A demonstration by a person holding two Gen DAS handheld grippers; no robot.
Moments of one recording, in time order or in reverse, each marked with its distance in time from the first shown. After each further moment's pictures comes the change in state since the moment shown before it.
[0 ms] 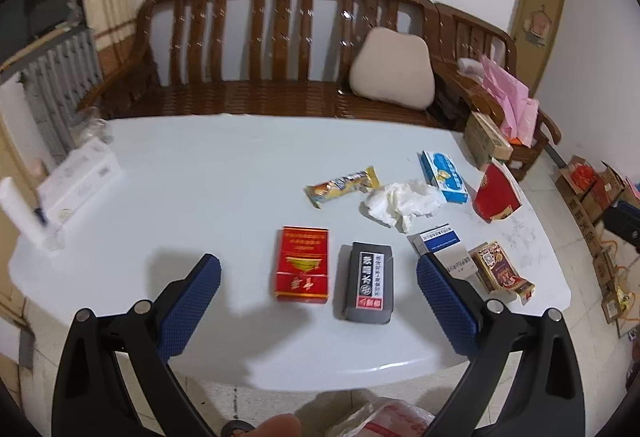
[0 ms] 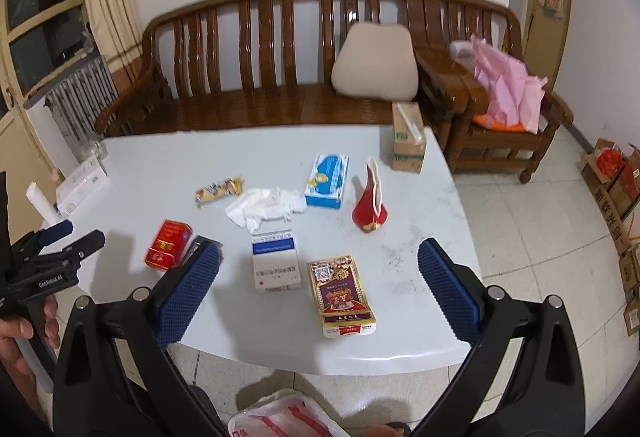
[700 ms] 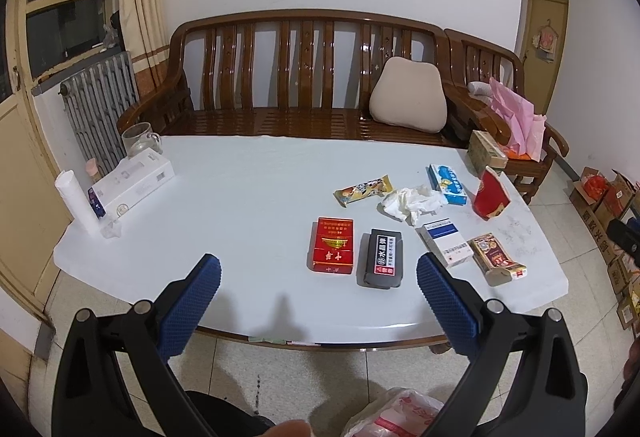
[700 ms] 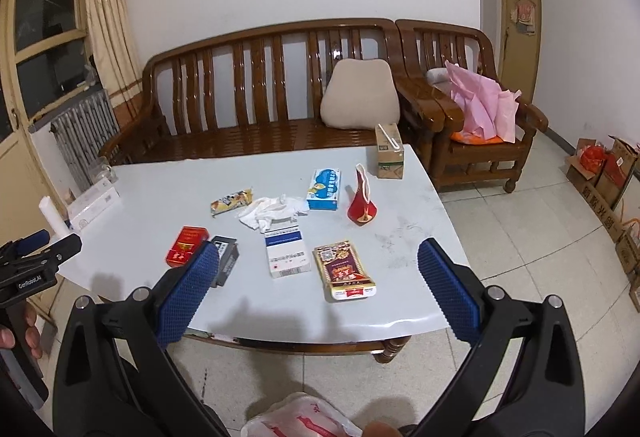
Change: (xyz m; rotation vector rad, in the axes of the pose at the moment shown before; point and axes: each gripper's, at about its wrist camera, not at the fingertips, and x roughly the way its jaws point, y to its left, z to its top) left arm -0.103 0.003 -0.045 -0.007 -0.125 0.108; right arm -0.094 0.021 -0.057 0.059 -0.190 -0.047
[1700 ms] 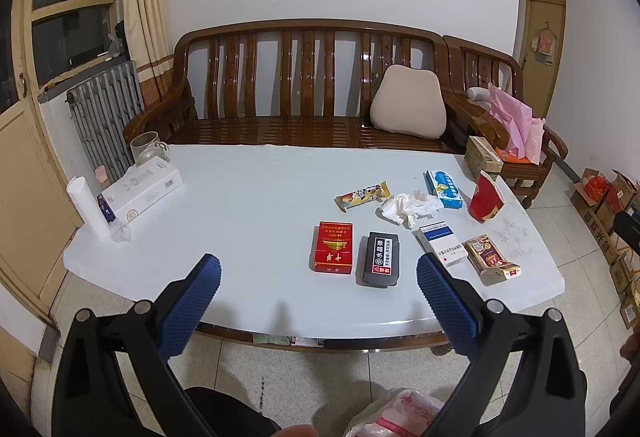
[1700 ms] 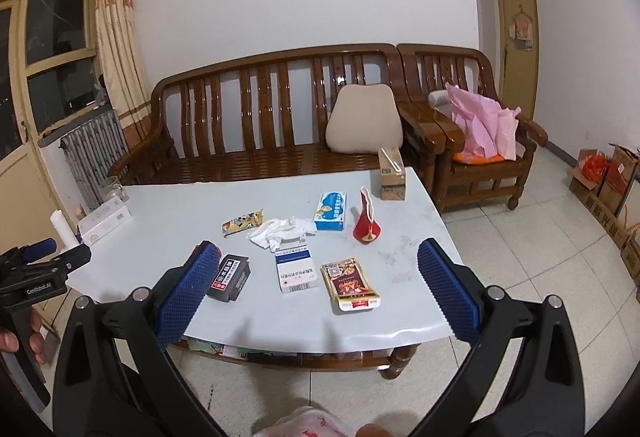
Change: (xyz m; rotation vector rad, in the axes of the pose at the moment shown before) left arm -0.029 -0.005 0.000 0.010 -0.038 0.015; right arm -0.038 0.003 -0.013 0.014 -0.125 0.040
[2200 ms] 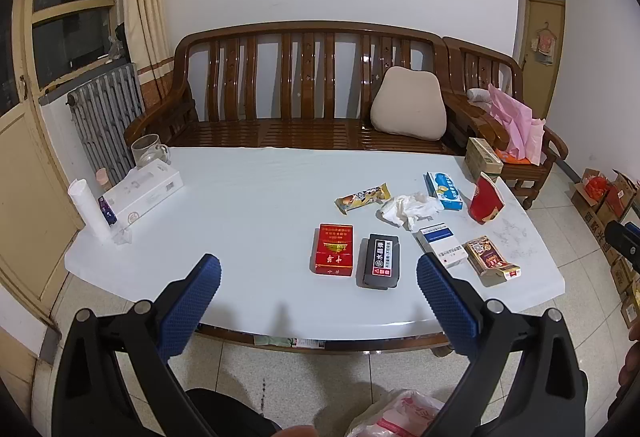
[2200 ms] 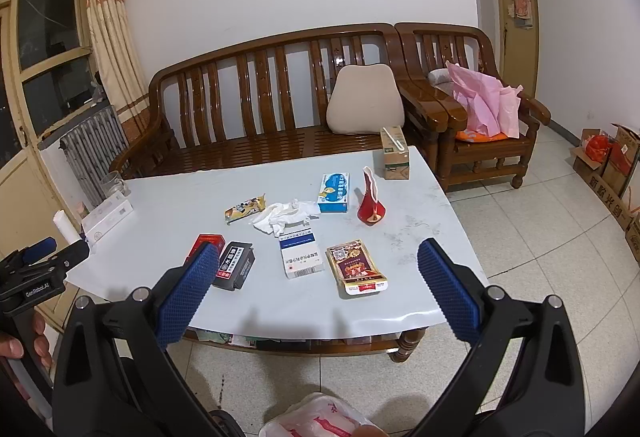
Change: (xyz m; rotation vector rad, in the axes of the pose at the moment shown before) left arm -0.001 0.000 0.000 0.002 -0.001 0.000; right arm 0.010 -0.004 -0.008 0.046 0.071 0.002
